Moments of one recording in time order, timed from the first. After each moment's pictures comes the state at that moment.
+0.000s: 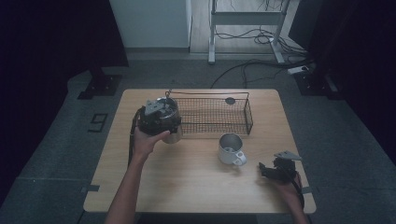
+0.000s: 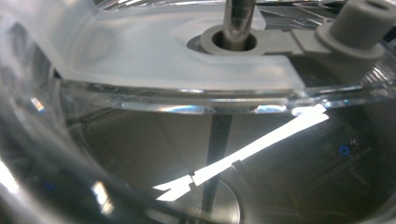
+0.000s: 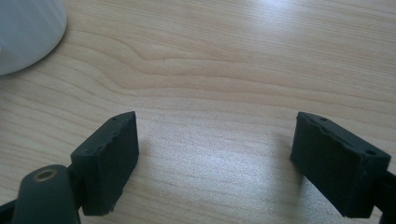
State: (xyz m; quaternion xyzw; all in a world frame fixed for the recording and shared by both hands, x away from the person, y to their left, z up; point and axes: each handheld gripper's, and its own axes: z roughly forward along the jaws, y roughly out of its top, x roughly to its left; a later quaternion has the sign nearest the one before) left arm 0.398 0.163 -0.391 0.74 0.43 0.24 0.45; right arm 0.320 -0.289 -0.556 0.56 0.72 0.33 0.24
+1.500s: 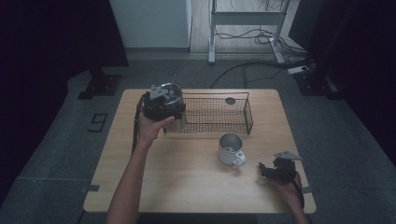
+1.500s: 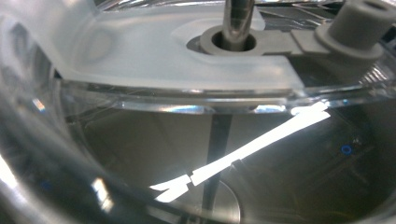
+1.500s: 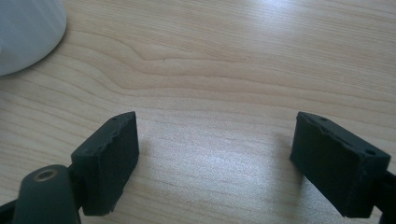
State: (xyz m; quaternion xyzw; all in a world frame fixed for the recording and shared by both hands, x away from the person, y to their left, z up) left arm 0.428 0.149 -0.363 0.74 0.43 0.25 0.45; right arm 0.320 -0.290 -0.556 0.56 0.72 0.33 0.24
